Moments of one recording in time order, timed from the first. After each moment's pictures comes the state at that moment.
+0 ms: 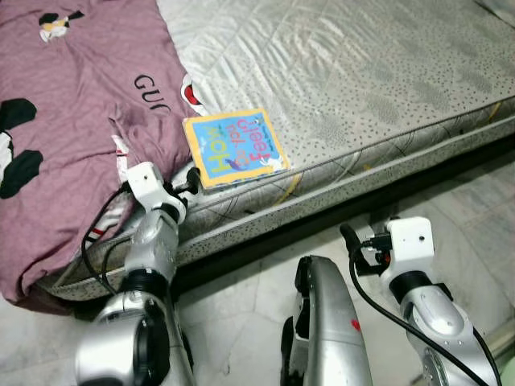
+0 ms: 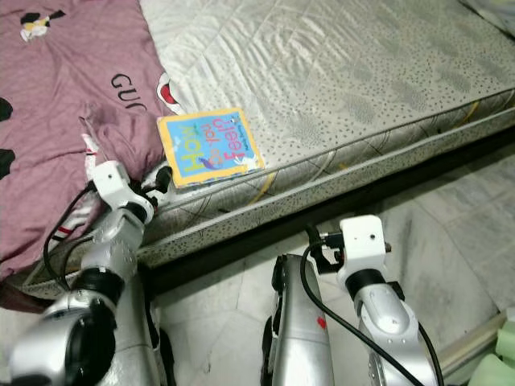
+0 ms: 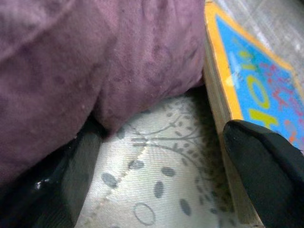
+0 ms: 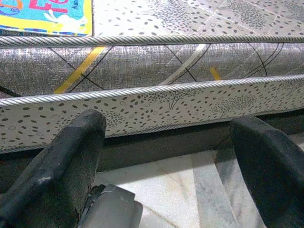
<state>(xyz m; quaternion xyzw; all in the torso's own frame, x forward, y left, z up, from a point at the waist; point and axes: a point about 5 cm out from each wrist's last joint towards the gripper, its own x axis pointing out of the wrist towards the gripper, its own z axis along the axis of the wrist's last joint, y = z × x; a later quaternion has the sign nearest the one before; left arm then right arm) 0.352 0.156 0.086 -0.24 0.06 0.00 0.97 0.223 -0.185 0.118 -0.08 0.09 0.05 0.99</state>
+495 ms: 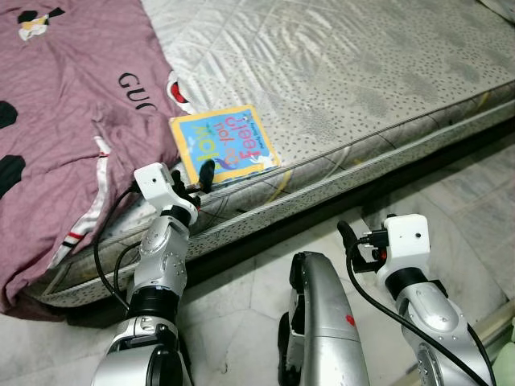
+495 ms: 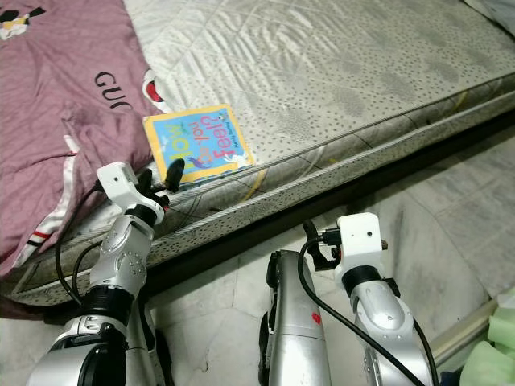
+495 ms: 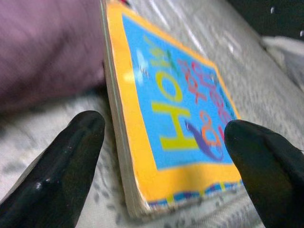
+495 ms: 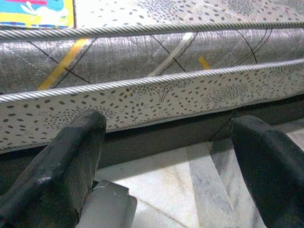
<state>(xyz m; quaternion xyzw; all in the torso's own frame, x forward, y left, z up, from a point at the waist) 0.343 0.138 0.096 -0.25 0.02 -0.06 0.97 0.229 -0.182 0.115 -0.07 0.09 0.05 0.99</state>
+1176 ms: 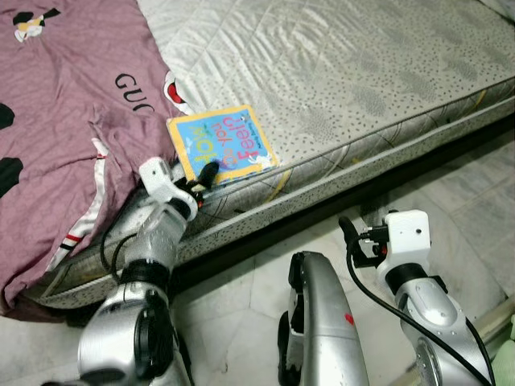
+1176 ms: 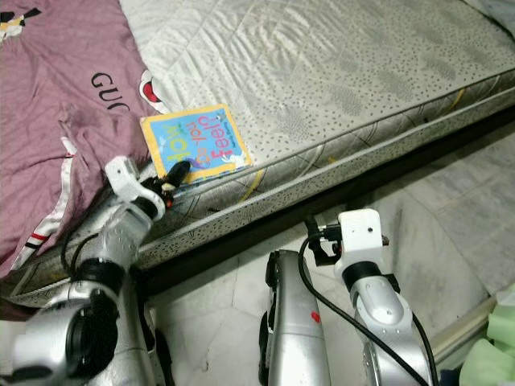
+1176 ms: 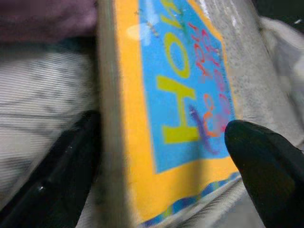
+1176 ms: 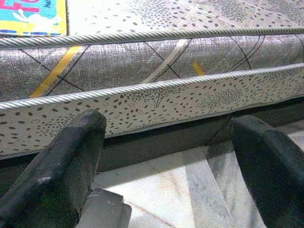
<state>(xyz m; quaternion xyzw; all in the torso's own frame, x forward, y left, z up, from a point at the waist) 0.367 0.137 0.099 -0.36 0.10 -0.11 0.92 0.235 -0.183 0.119 -0.08 0.07 0.04 0.99</state>
